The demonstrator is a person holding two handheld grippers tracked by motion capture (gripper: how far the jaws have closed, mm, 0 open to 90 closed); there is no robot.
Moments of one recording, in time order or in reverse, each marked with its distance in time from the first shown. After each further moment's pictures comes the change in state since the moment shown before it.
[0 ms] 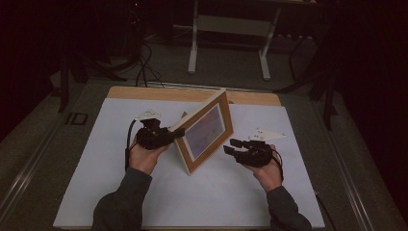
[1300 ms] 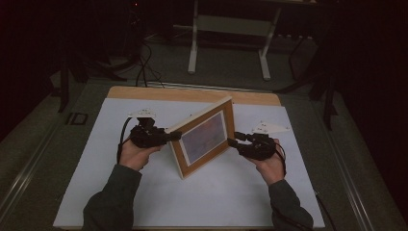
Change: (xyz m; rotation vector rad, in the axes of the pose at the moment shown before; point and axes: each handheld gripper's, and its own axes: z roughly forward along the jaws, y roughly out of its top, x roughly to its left) left arm 0.017 0.003 -0.010 0.066 -0.145 0.072; right arm -0.013 0.014 -0.003 -0.013 -0.053 -0.003
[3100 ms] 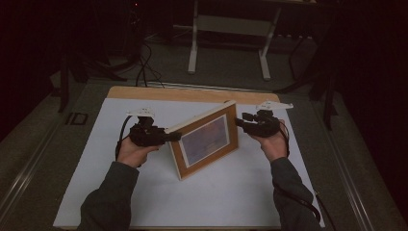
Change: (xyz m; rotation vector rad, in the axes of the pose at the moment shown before) left arm 0.009 0.001 0.000 0.017 -0.084 0.030; right arm -0.045 0.040 0.012 0.039 -0.118 0.026
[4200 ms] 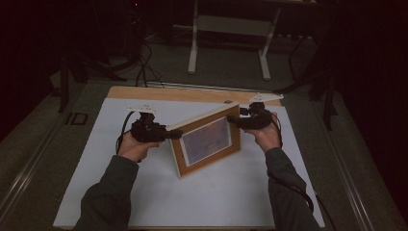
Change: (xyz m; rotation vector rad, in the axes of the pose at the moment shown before) left arm 0.015 0.007 0.005 0.016 -0.072 0.017; right arm -0.011 0.014 0.030 0.040 0.078 0.004
